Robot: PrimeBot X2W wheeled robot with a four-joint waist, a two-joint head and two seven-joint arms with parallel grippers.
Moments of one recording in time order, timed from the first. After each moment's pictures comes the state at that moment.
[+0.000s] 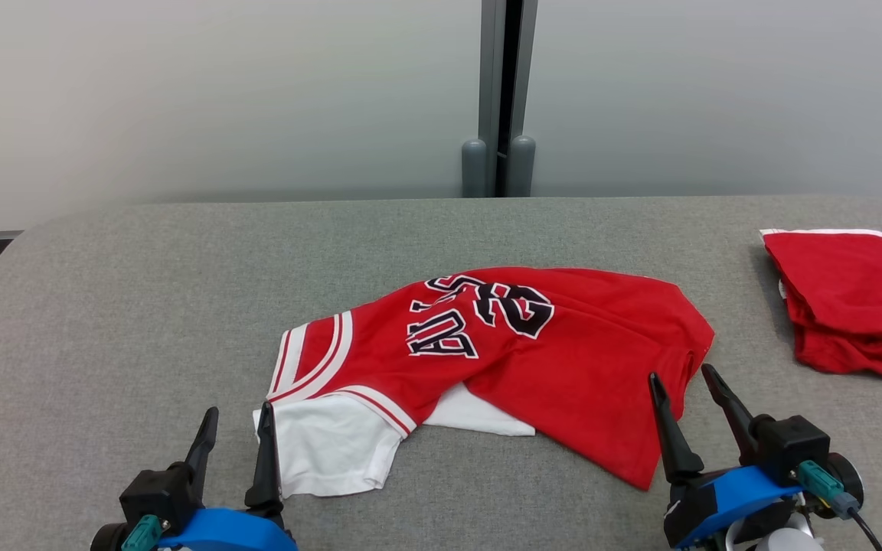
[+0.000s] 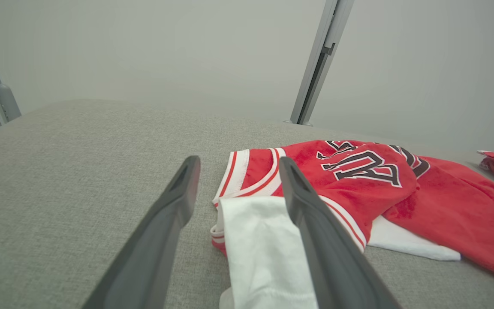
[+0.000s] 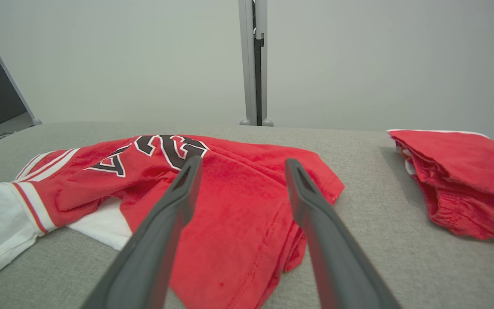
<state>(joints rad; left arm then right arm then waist) -0.04 0.15 -0.24 0.37 -0.40 0.01 -0.26 -0.14 -0.05 0.05 0.41 0.10 0.13 -0.26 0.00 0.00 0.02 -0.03</state>
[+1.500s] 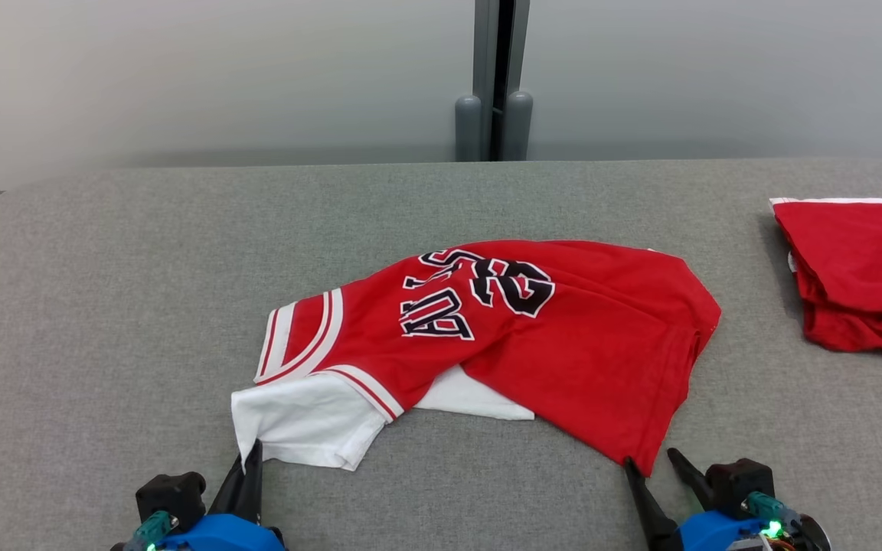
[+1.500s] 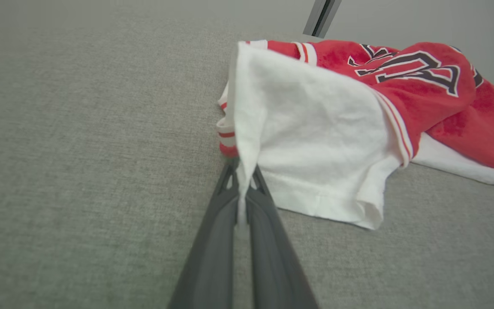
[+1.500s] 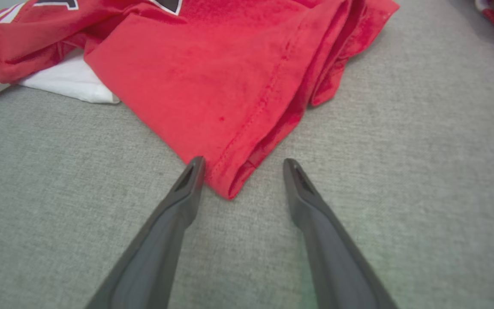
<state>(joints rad) -0.12 0.15 -0.26 0.62 -0.45 -0.07 -0.22 -0.12 -0.05 0.11 0.61 0.11 0.13 -0.17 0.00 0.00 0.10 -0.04</state>
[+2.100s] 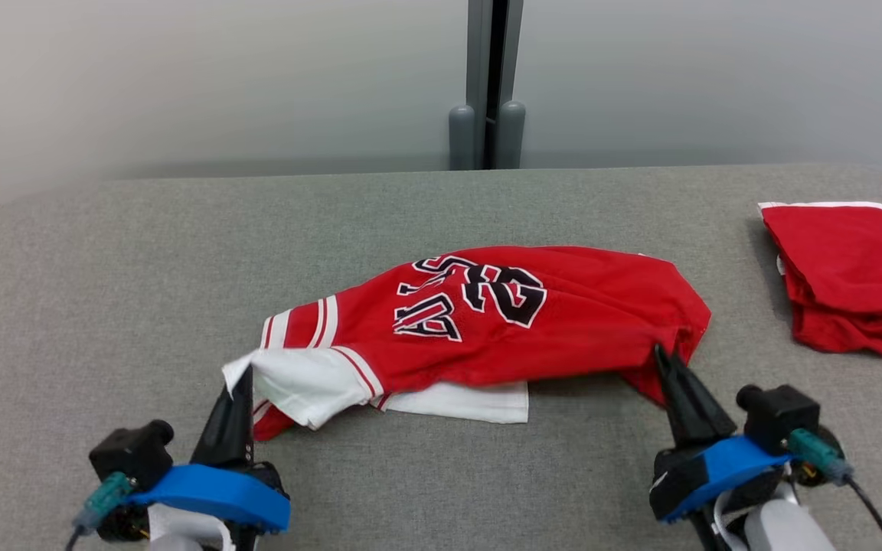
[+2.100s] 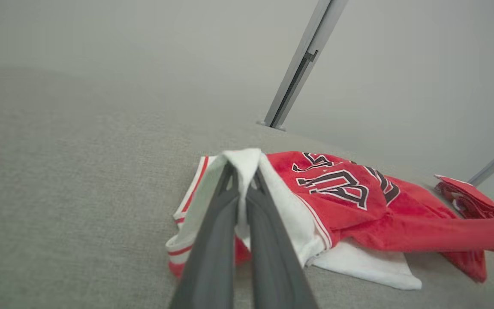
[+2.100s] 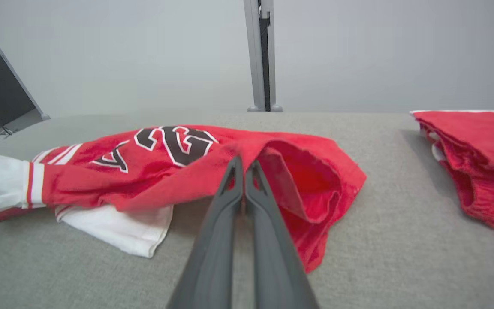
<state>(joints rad) -0.13 0.15 -0.23 0.44 -0.54 -0.11 -0.25 -0.18 -0.05 0.10 0.44 0.16 0.13 -0.20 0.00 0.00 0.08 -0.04</state>
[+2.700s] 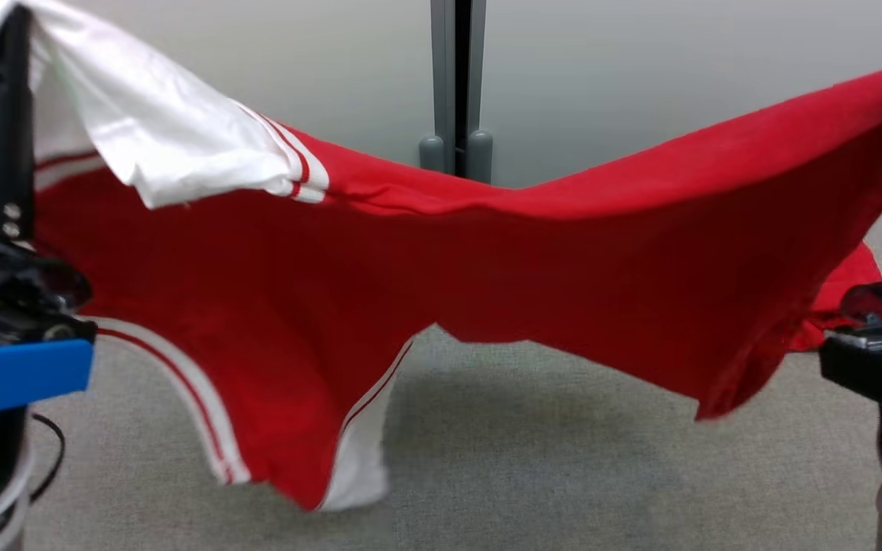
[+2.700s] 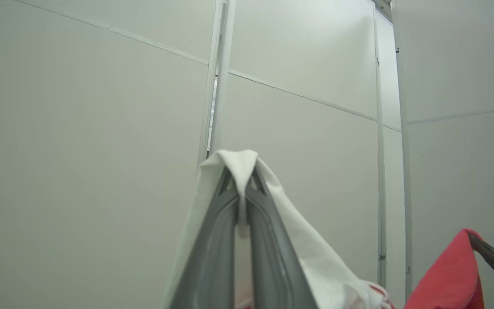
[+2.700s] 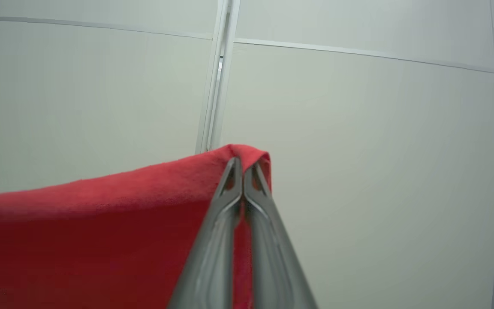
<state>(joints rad) -0.35 0.38 -0.06 -0.48 -0.75 -0.06 0.13 -0.28 -0.05 -0.12 -0.39 0.02 0.13 0.00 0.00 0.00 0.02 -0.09</state>
